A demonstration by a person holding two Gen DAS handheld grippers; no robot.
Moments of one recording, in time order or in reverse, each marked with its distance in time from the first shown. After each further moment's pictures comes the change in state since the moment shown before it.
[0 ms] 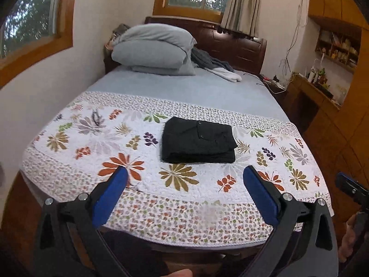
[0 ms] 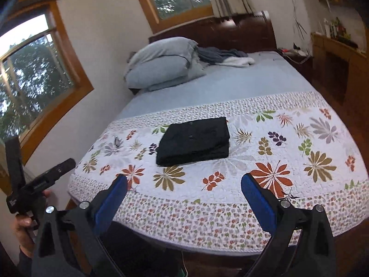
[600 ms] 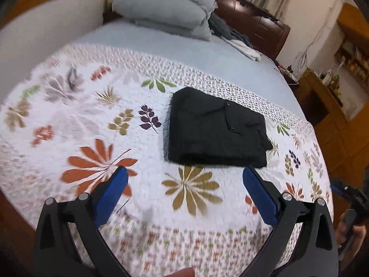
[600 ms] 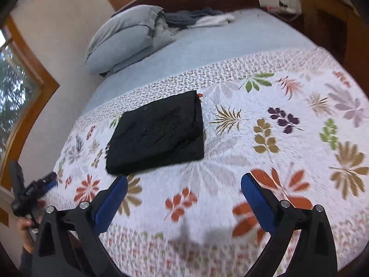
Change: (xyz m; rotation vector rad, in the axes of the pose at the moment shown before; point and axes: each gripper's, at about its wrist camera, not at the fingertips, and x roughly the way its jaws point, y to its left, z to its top) left arm 0.235 0.096 0.013 -0.131 0.201 -0.079; right arm 0.215 -0.116 0.027 0.164 0.192 -0.069
